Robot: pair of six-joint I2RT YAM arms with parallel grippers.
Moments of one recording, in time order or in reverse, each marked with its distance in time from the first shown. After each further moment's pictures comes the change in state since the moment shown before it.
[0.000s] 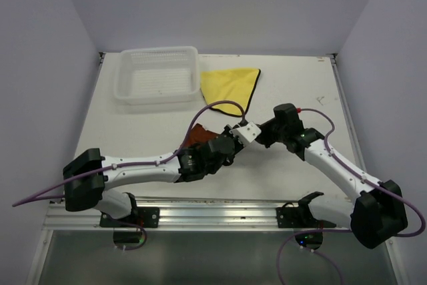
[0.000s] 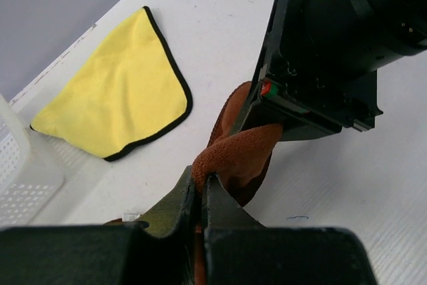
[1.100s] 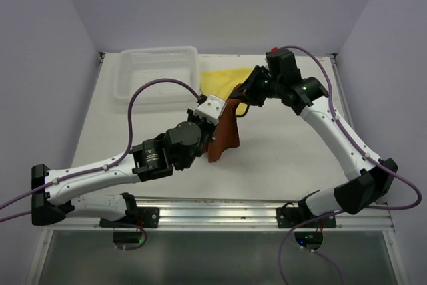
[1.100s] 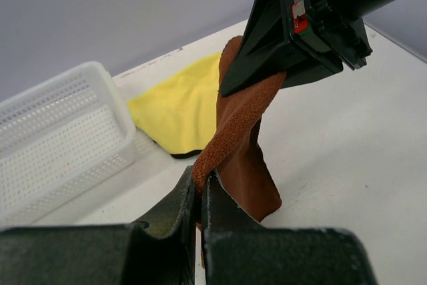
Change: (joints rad) left arm 0.001 -0.302 0.158 -0.304 -0.239 -0.124; right arm 0.042 0.294 0.831 -0.405 -0.163 -0.503
